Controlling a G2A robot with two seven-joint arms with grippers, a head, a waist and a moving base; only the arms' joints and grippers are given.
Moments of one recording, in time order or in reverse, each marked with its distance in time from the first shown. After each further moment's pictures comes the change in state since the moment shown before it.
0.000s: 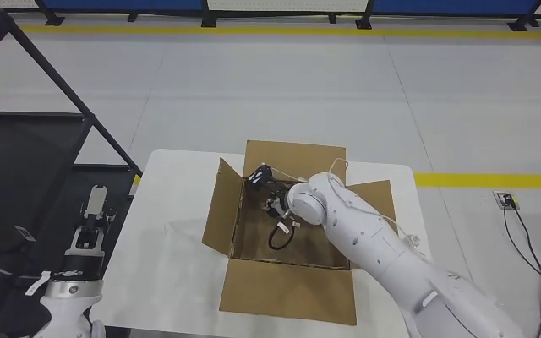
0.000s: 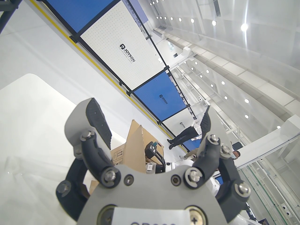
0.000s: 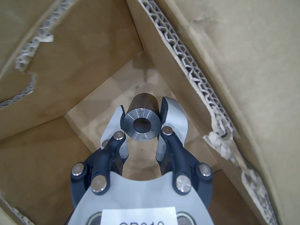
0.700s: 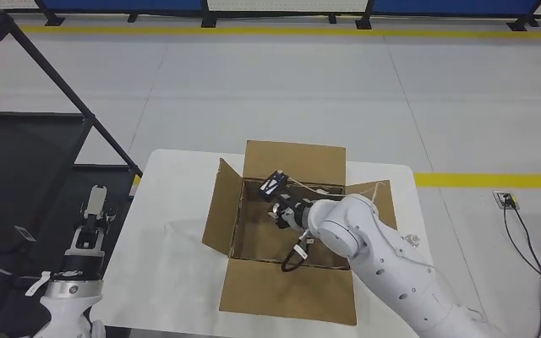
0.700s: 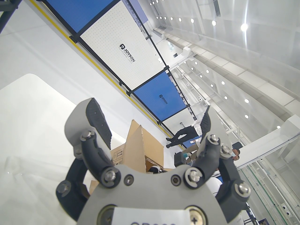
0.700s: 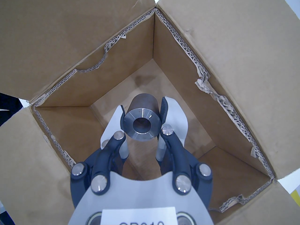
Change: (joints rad) left arm 0.000 0.000 0.000 0.000 0.000 0.000 0.000; right arm -0.317 0.186 0.301 -0.625 -0.197 0.070 0.153
